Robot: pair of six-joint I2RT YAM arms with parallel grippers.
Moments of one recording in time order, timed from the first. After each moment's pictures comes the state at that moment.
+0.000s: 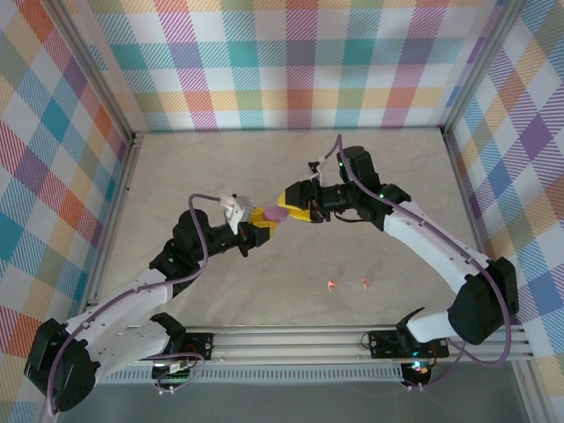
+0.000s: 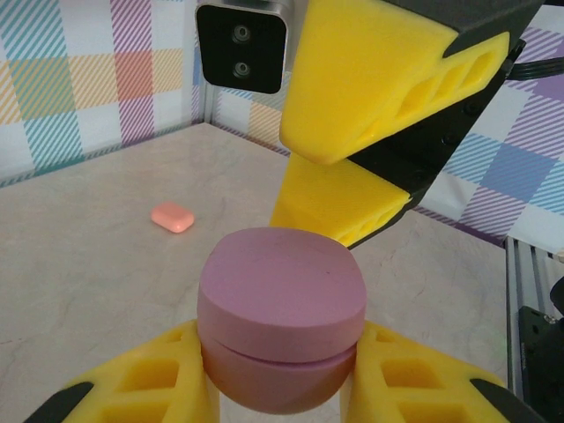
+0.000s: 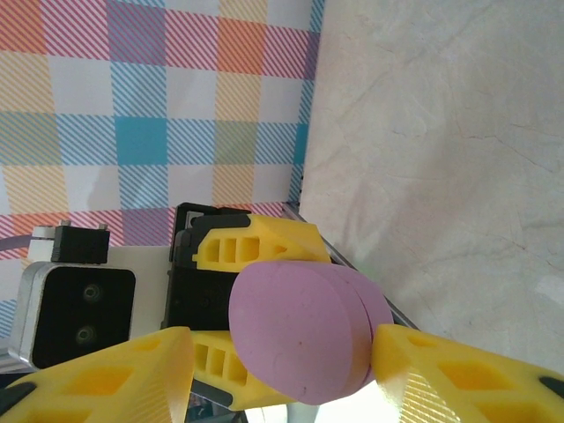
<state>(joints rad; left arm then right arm) -0.61 0.96 0.56 0.28 0.44 -0.12 0.58 1.39 1.19 -0.37 -0.85 0.95</state>
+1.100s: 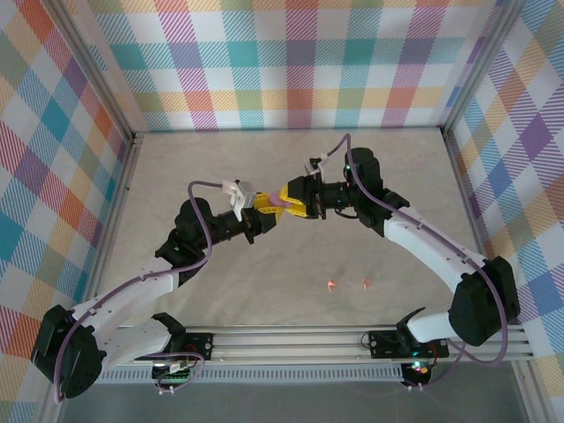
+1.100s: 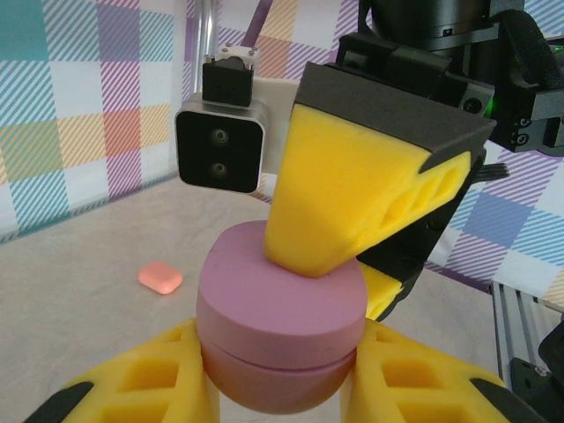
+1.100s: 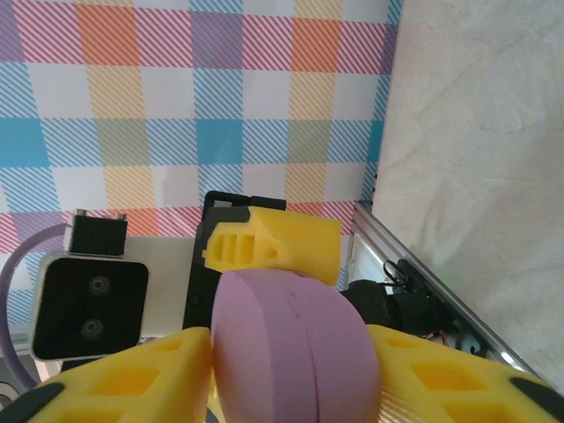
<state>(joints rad) -0.61 1.05 0.66 0.39 0.47 -0.16 0.56 1.38 1.08 0.00 -0.97 1.23</state>
